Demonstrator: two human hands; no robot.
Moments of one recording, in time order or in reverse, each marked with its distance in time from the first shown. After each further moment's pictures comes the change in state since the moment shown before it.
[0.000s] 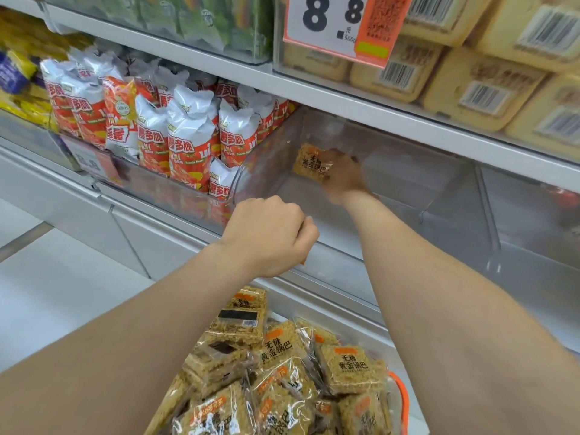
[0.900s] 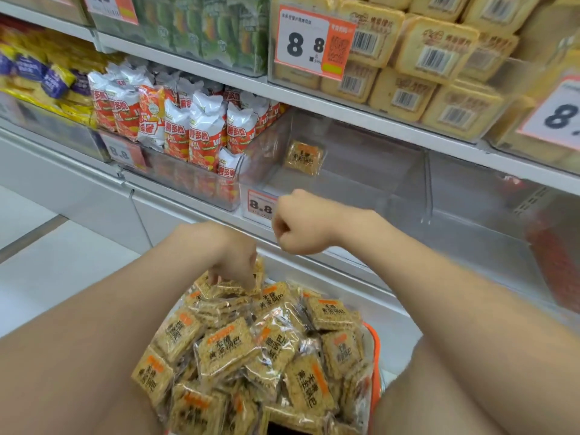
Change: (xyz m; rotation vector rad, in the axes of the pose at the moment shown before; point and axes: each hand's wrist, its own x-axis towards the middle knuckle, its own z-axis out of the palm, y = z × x) left_hand -0.073 0.005 -0.053 0.093 -1.040 -0.214; right_hand -0.200 -0.075 -0.060 -0.412 -0.446 -0.532
